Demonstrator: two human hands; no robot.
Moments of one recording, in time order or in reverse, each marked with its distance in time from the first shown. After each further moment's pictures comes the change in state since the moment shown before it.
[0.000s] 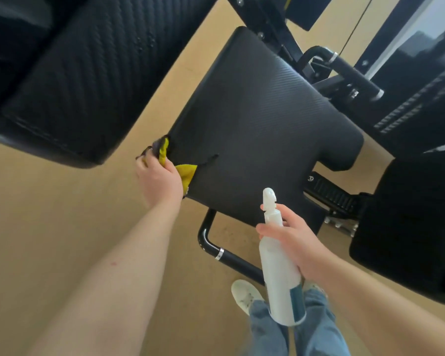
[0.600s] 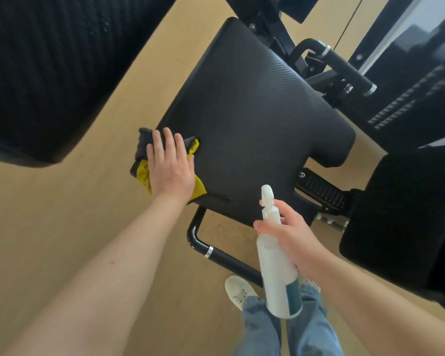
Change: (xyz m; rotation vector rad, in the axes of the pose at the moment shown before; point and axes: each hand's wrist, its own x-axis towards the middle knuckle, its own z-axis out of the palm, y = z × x) left_hand -0.016 0.014 0.024 0.456 -0.110 0.608; right_hand 0.000 0.006 -0.015 -0.004 0.046 -0.041
